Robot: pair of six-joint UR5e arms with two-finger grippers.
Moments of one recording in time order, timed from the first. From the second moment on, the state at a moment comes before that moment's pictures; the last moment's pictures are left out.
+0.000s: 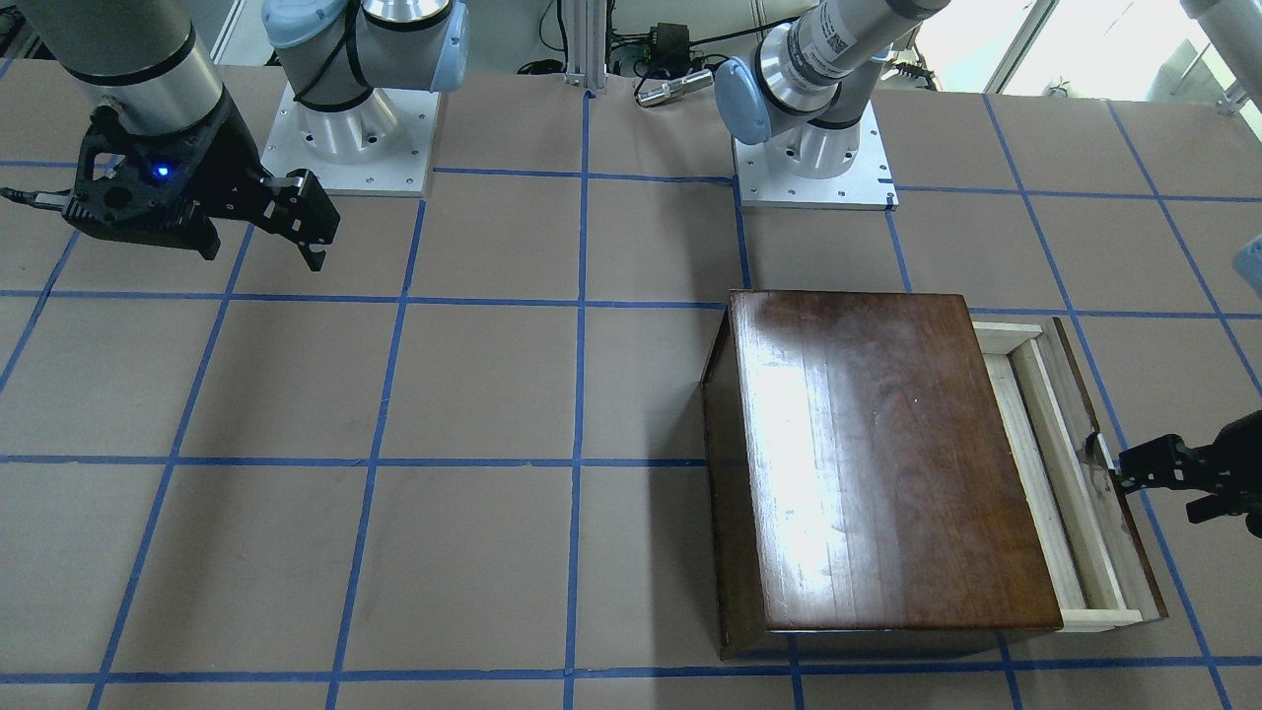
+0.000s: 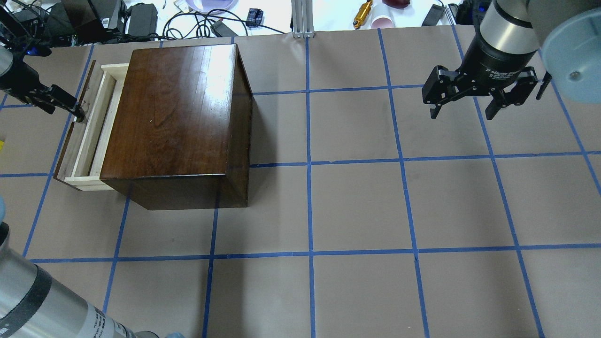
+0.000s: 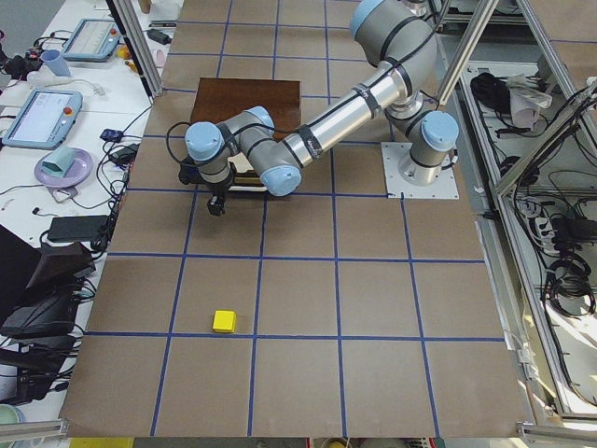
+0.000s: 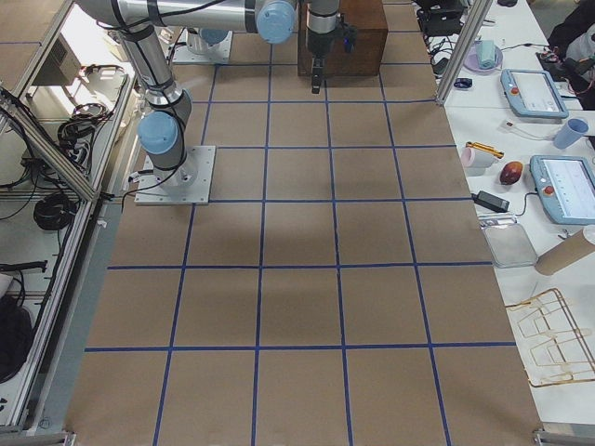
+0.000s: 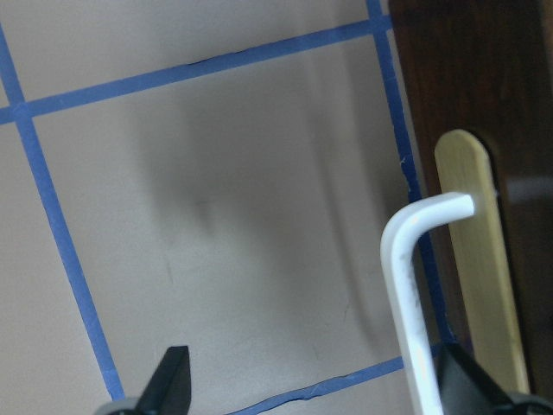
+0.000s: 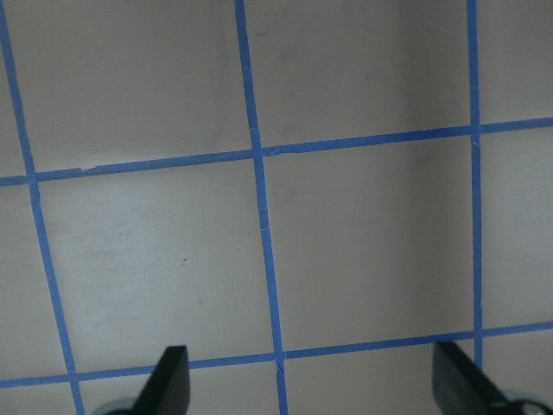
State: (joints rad) left arm -1.00 -2.10 -1.35 -1.31 1.46 0.83; right arm 1.52 -1.59 1.63 -1.60 -1.59 0.04
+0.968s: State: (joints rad) left arm -1.00 -2.12 -1.33 -1.31 1.49 0.87; right arm 1.52 -1.59 1.63 -1.60 -1.59 0.04
